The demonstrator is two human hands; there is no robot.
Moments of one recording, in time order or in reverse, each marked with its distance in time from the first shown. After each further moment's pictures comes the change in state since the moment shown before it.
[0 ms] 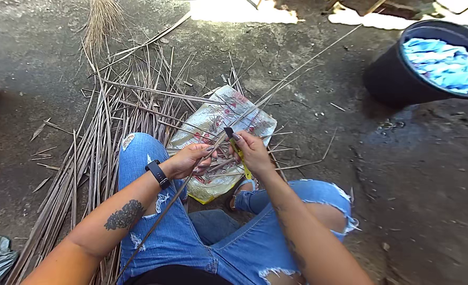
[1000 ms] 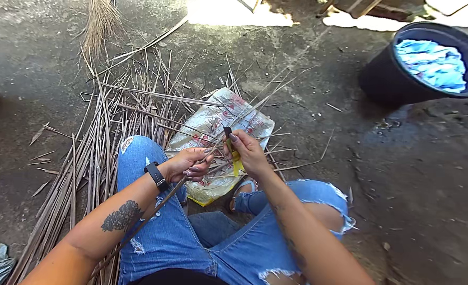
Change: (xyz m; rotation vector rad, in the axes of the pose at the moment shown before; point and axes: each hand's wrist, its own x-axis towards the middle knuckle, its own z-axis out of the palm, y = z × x) left_hand -0.002 0.004 -0.004 -0.186 -0.220 -0.078; right_hand 0.005 -0.001 0.003 0.171 -0.090 -0.102
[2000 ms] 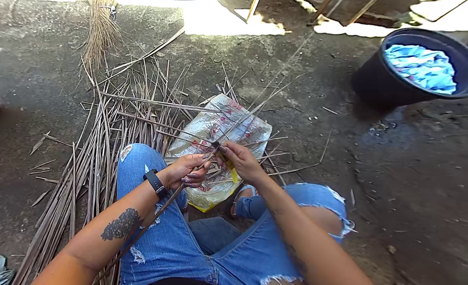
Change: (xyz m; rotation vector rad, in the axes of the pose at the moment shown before) left_hand 0.000 0.000 -0.002 -0.022 0.006 -0.023; right_hand 0.002 0.001 0.002 -0.069 -0.131 -0.004
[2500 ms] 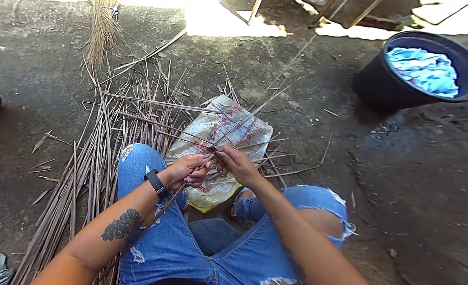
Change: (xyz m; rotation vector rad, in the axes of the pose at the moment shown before) left_hand 0.001 0.000 0.000 0.032 0.077 0.014; right_hand -0.002 0.002 0.007 -0.214 -0.020 -0.005
